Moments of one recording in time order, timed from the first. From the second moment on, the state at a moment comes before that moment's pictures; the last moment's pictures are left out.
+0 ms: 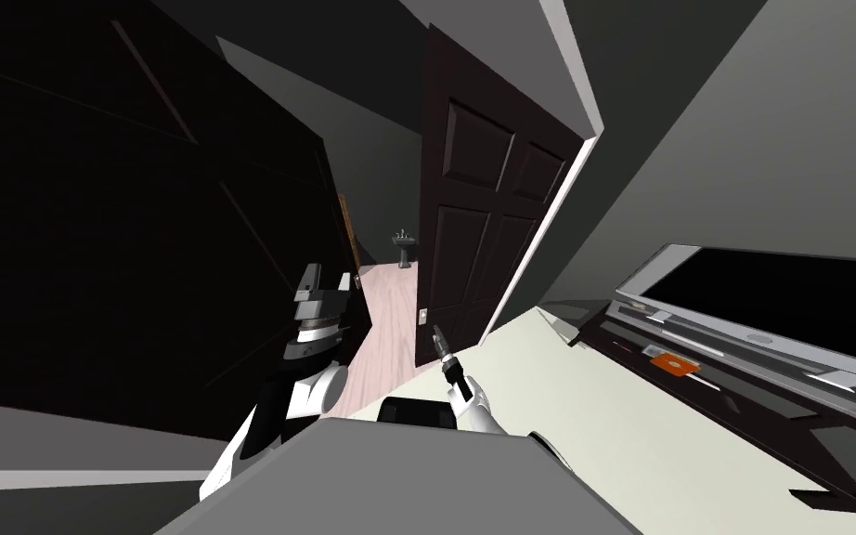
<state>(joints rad) -0.22 -0.03 0.30 -0.55 0.11 -0.83 -0.13</state>
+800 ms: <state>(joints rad) -0.23 0.01 0.28 -0.53 0.11 -0.84 -0.11</state>
